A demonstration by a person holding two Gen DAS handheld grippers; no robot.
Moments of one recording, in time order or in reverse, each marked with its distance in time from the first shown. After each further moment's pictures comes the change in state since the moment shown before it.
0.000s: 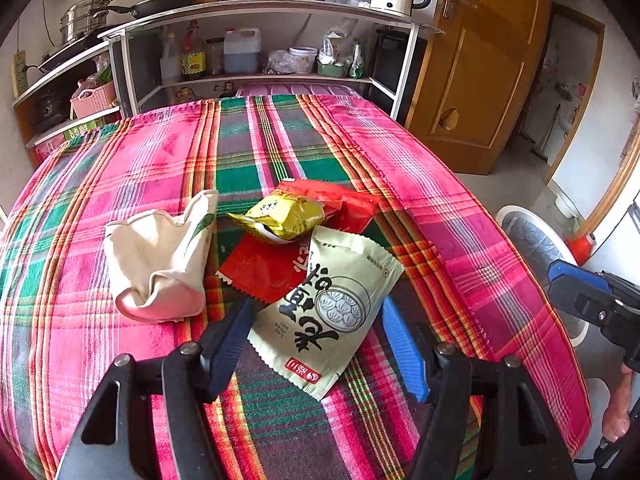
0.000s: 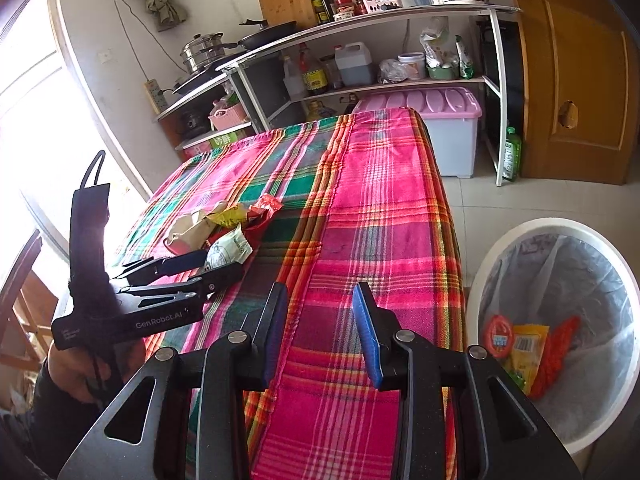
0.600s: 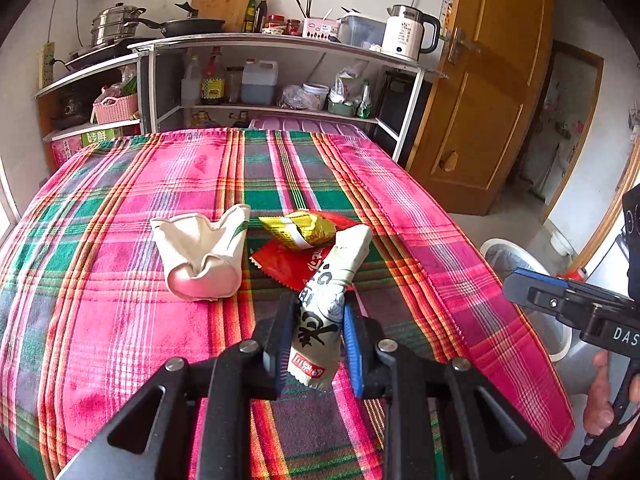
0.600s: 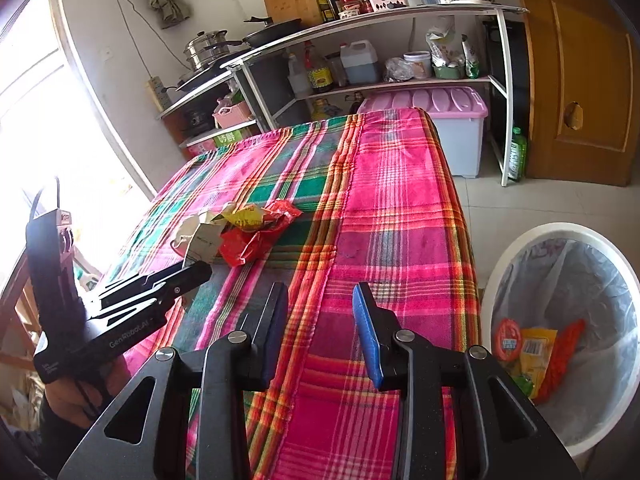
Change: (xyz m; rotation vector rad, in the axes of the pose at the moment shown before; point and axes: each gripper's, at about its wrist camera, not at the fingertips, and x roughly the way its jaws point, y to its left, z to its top) left arm -0.043 0.018 -0.016 -0.087 -0.155 -0.026; right arm 0.007 0.016 0.007 -0.008 0.013 0.017
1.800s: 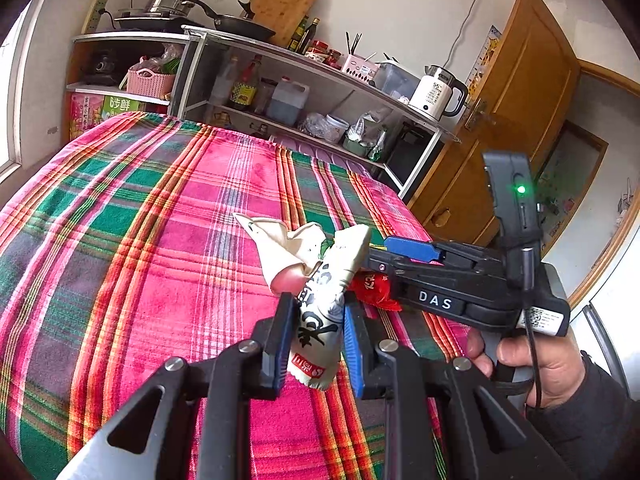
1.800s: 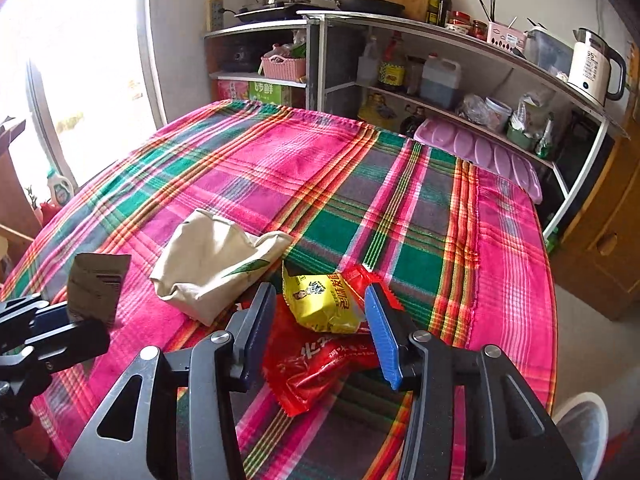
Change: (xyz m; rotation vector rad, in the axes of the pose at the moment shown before) left arm -0.034 0.080 -0.021 -0.214 -0.103 -0.108; right arm 0.132 0.100 0.052 -0.413 0.092 -0.102
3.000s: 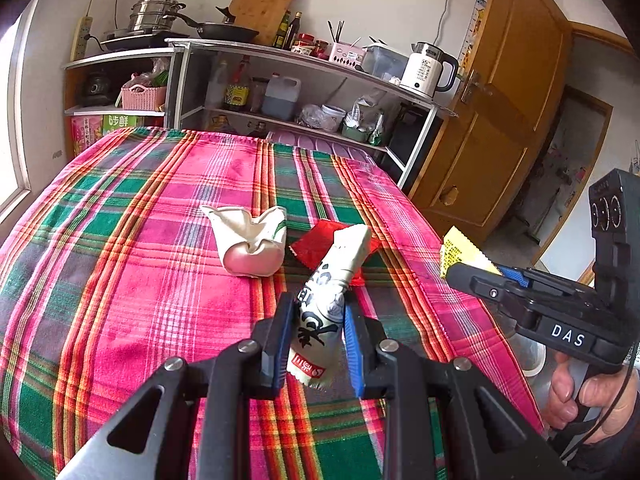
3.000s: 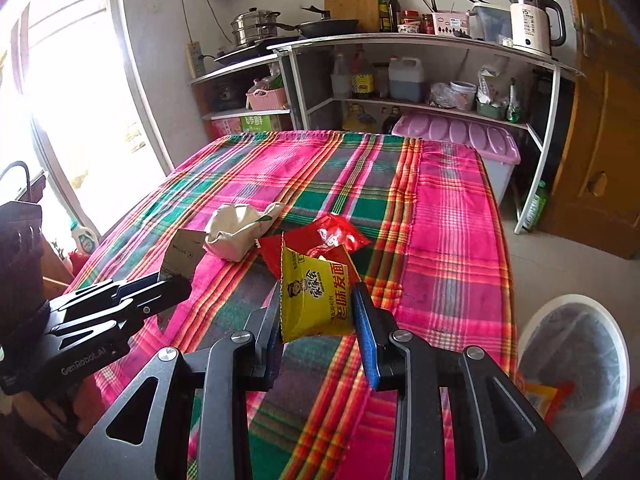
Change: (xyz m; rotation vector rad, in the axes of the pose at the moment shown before) left arm -0.005 -0.058 -0.012 0.101 0.027 0.085; right arm -0.118 -0.030 -0.071 0.206 -0.105 0.063
